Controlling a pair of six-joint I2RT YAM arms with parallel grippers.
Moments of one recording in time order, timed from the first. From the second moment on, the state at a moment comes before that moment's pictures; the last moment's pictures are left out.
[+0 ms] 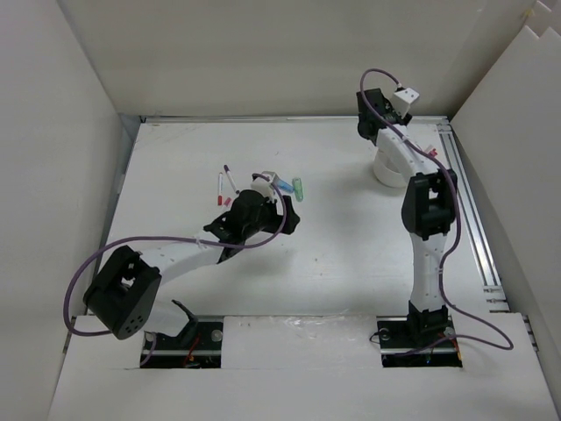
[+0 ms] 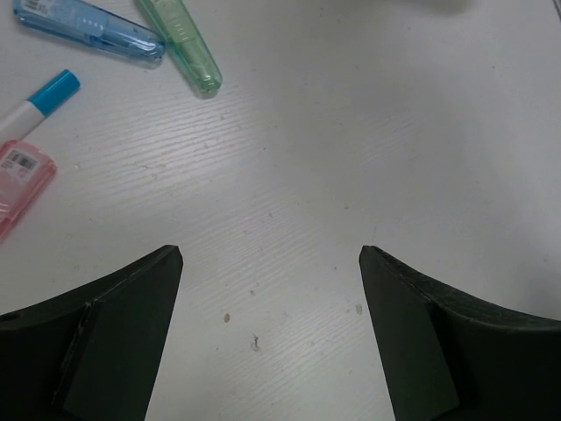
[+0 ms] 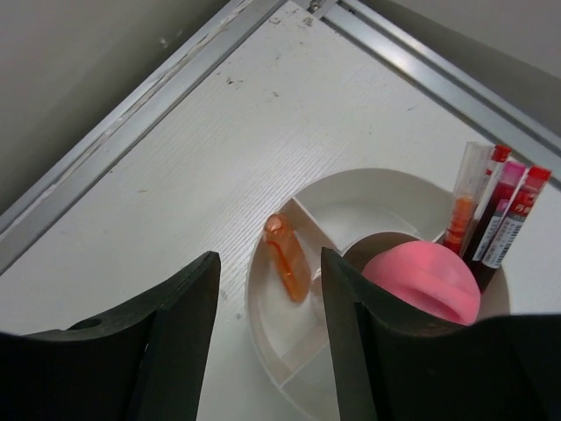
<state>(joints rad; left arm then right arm) -0.70 1.36 0.67 0.24 0.03 -0.47 0.22 2.26 2.08 -0.58 0.97 0.66</state>
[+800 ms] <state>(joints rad) -0.70 1.68 0.93 0.07 -0.21 -0.50 0.46 1.53 1.16 -0.31 0.42 0.97</state>
